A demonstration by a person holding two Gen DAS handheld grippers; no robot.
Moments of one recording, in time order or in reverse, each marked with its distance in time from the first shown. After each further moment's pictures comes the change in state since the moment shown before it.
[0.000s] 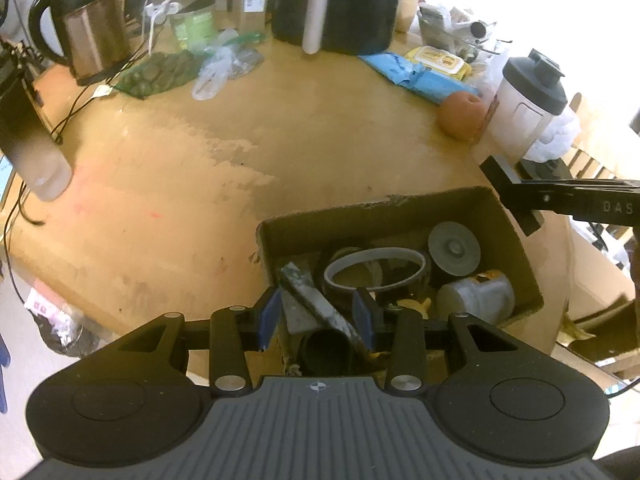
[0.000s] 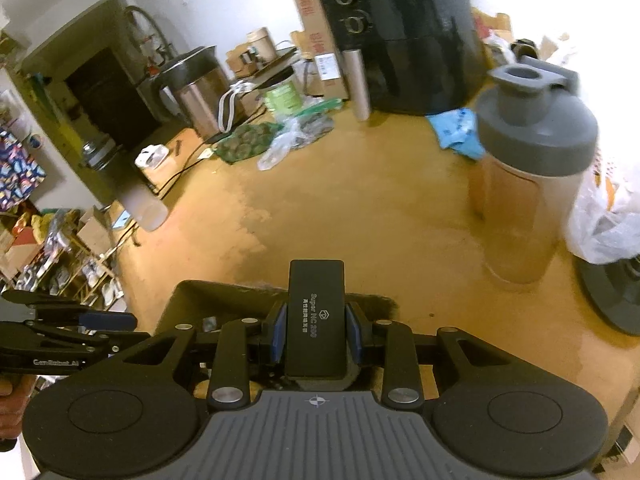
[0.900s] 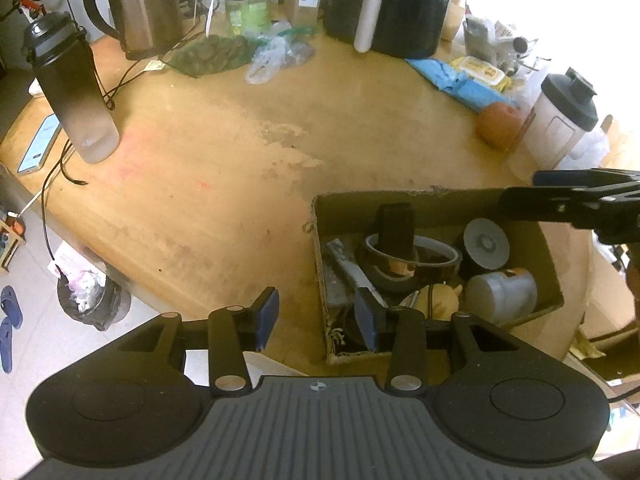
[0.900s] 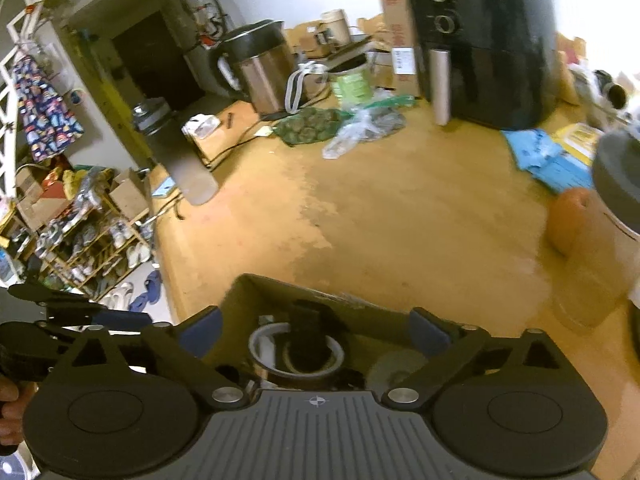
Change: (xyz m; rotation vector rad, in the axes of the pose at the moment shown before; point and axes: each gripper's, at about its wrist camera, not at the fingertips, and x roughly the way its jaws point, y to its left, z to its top) left arm -0.015 0.018 -0.016 -0.092 0.009 0.080; right arm 0.020 0.046 0.010 -0.108 0.040 0.045
